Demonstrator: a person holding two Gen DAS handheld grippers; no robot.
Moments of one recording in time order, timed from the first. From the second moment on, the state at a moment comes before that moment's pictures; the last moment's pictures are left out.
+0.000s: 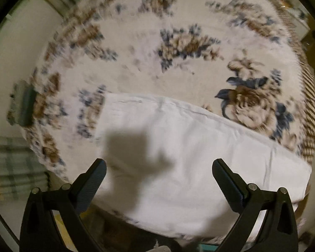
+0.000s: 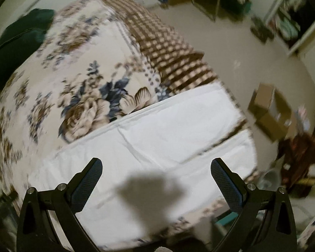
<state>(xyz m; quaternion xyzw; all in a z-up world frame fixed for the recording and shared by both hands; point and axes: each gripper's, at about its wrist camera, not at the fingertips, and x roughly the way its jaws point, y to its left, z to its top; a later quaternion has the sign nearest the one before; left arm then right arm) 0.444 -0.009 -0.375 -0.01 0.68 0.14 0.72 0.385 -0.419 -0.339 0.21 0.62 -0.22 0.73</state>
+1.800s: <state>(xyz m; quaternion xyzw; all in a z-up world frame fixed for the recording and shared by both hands) 0.153 0.046 -0.522 -0.20 0.72 0.15 0.65 0.134 -0.466 -0.594 0.33 0.69 -0.20 0.61</state>
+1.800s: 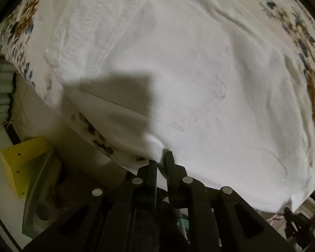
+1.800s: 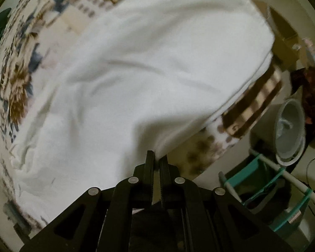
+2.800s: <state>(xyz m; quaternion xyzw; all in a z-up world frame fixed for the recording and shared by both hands) 0.215 -0.098 -0.475 0.01 0.68 0.08 0.73 0.061 -0.698 -0.563 0.40 0.57 -0.36 0.61</state>
